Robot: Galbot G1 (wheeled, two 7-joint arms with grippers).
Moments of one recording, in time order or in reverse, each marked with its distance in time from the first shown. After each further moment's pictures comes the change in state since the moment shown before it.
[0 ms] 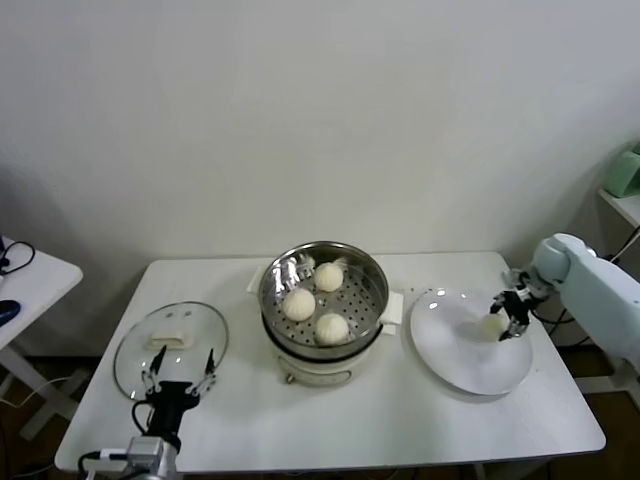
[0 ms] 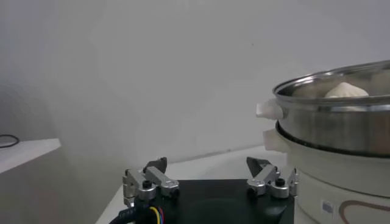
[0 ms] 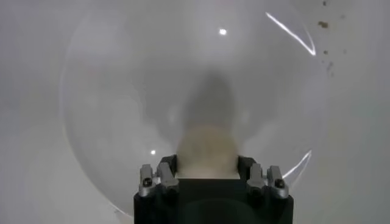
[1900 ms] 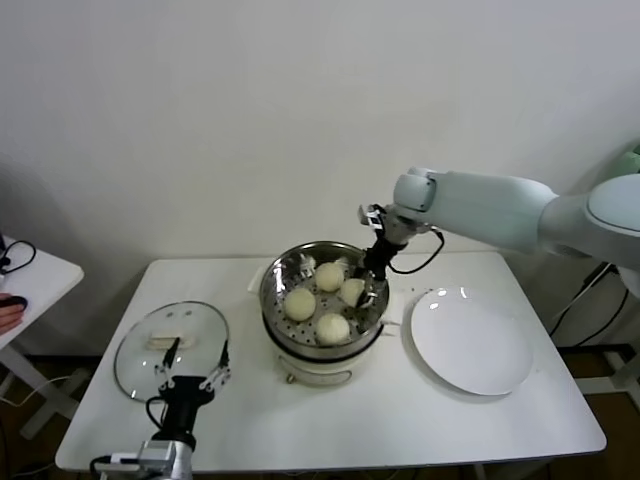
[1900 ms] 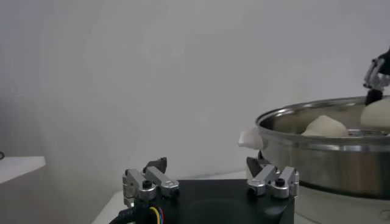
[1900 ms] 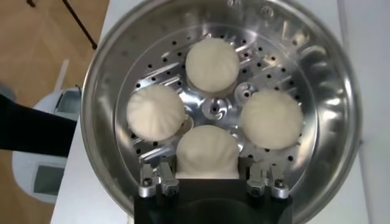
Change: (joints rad) left arm 0.007 -0.048 0.049 -0.042 0.027 -0.051 -0.003; right arm 0.623 0.384 -0.991 0.307 1.136 -0.372 0.148
